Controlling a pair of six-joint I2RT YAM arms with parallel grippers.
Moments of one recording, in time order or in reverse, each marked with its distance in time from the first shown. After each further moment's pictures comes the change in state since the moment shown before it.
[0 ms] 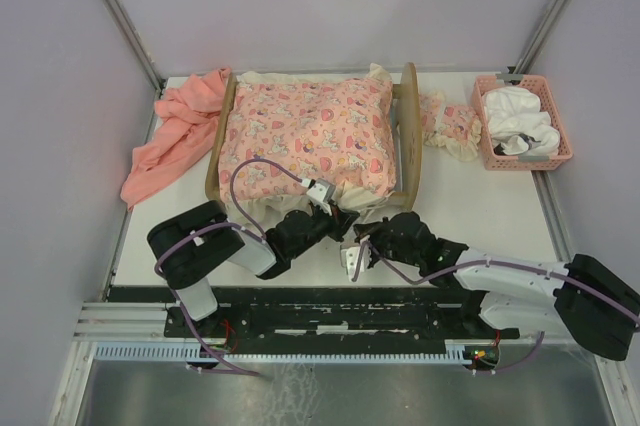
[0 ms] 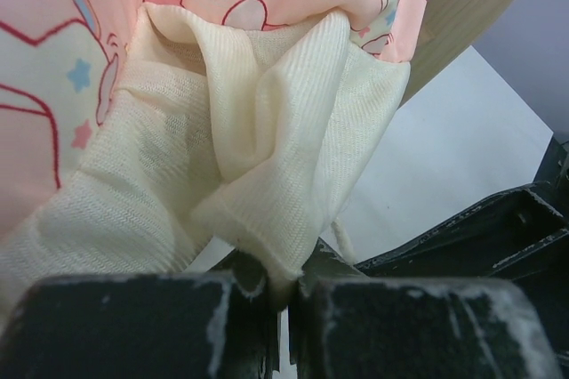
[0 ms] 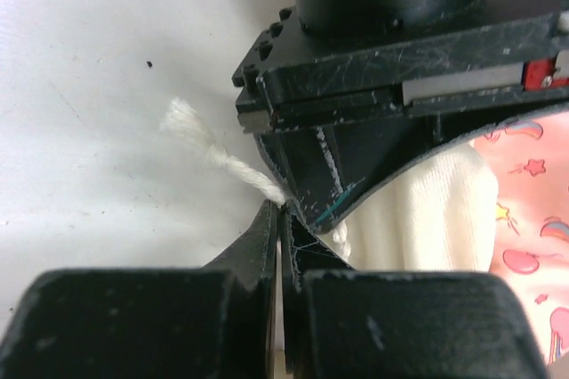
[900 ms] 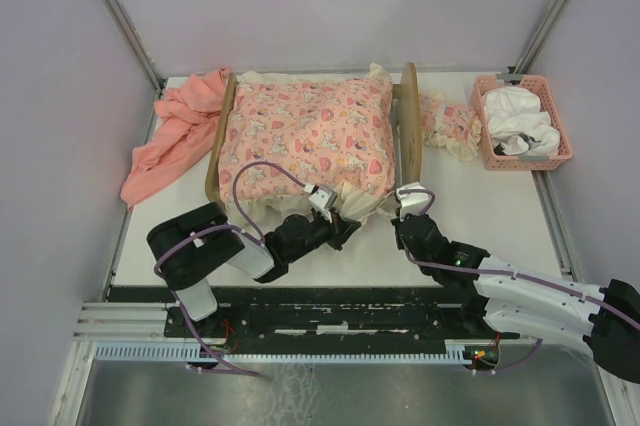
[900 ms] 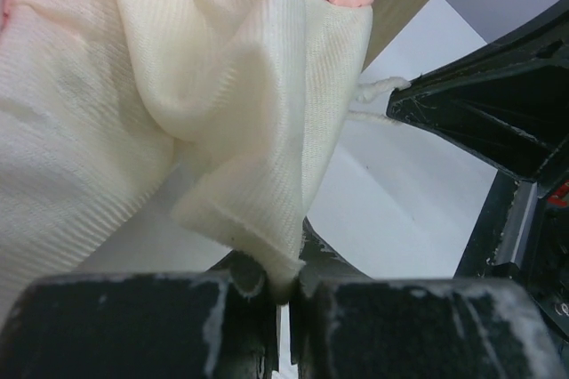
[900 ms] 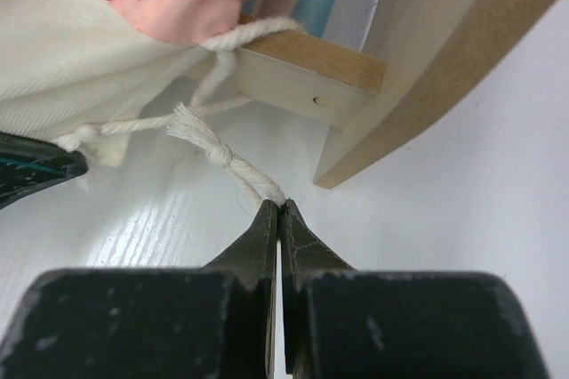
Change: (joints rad) left arm -0.015 -0.007 -0.034 0.000 0.071 -0.001; right arm 0.002 -0.220 0.018 -0.354 0.741 1.367
